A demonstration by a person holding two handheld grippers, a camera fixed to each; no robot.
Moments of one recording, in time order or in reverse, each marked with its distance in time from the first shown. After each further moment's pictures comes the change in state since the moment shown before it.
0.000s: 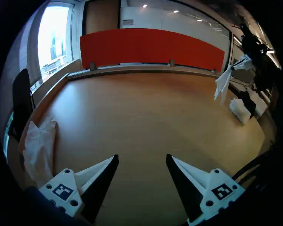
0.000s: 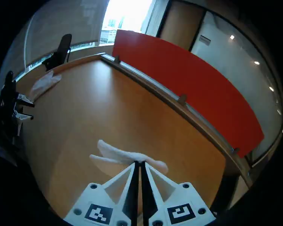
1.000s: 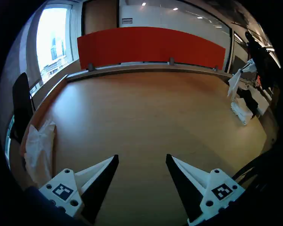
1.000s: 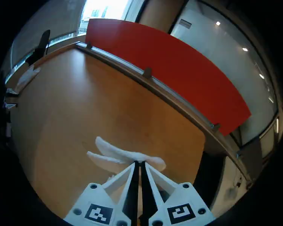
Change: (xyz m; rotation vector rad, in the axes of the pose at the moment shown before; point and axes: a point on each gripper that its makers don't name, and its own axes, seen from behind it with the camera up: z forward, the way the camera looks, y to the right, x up) left arm 0.014 0.017 0.008 0.022 -0.021 0.018; right arm -0.093 0.134 -0.037 -0.133 -0.132 0.077
